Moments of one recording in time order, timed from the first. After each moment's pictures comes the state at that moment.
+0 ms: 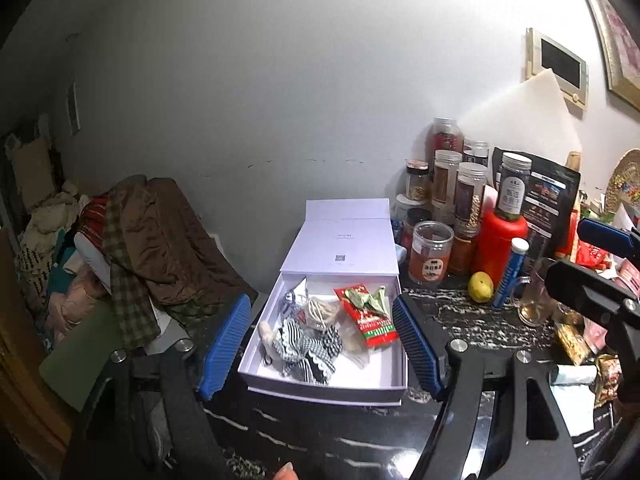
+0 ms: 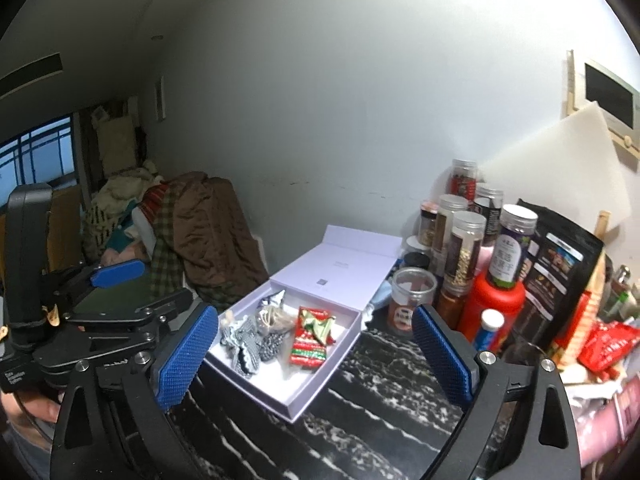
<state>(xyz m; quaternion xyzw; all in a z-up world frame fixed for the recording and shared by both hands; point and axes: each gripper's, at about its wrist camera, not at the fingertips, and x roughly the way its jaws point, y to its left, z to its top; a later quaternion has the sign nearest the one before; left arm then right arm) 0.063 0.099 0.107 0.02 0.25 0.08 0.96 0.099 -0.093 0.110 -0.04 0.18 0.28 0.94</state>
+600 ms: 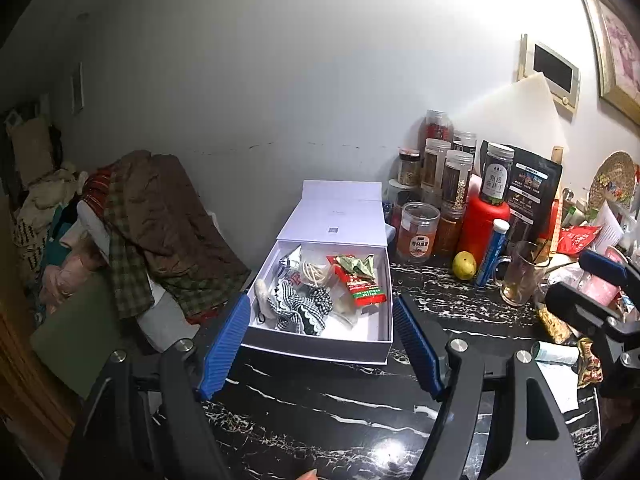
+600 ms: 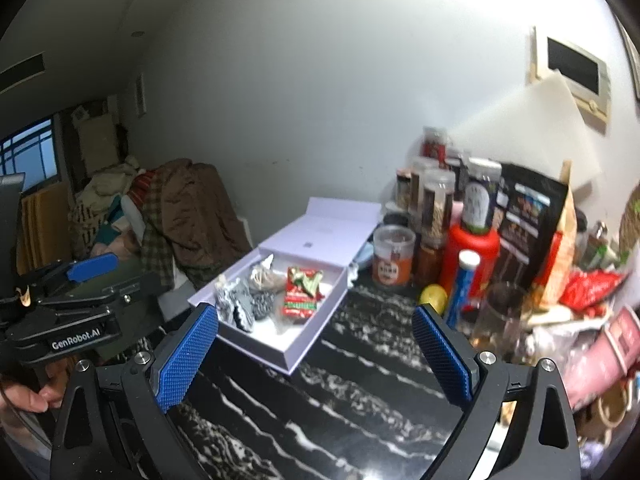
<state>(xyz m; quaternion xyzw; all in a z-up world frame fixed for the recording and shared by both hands) 0.012 0.100 0.086 -0.01 0.26 0.08 0.96 0.054 -0.114 0.074 -0.02 0.21 0.24 0.95</state>
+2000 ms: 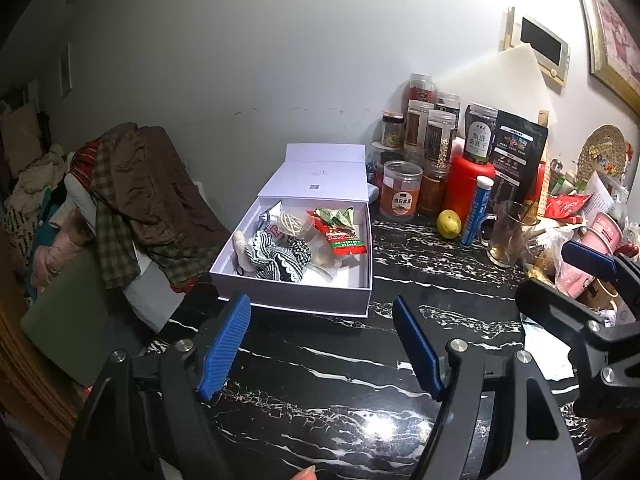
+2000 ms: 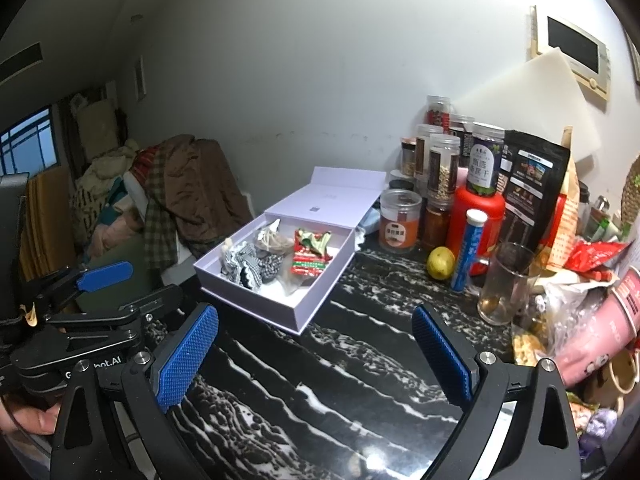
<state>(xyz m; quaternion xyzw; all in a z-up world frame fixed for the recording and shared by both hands) -0.003 0.079 0.050 -0.02 0.31 0.05 0.95 0.034 -0.106 0.043 -0.03 0.25 0.24 0.94</state>
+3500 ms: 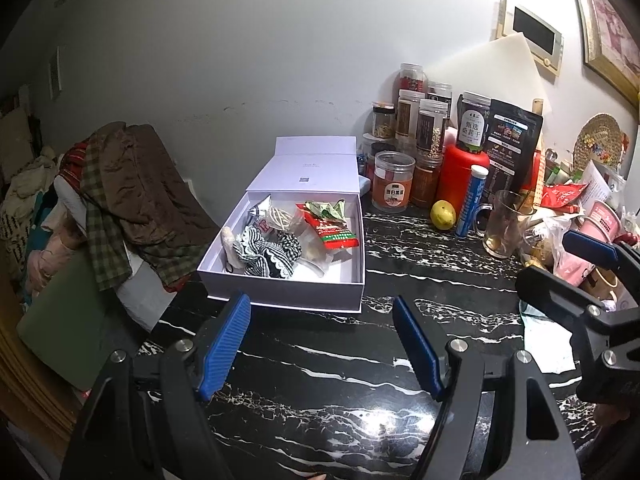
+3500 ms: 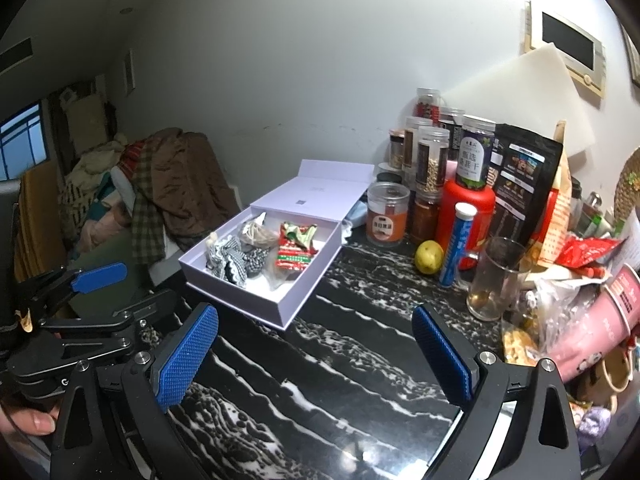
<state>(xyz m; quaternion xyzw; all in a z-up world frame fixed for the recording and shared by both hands) 0.005 0.078 0.043 -0.01 0.32 0.03 0.95 0.041 -0.109 0.040 -0.04 0.26 0.22 0.94</state>
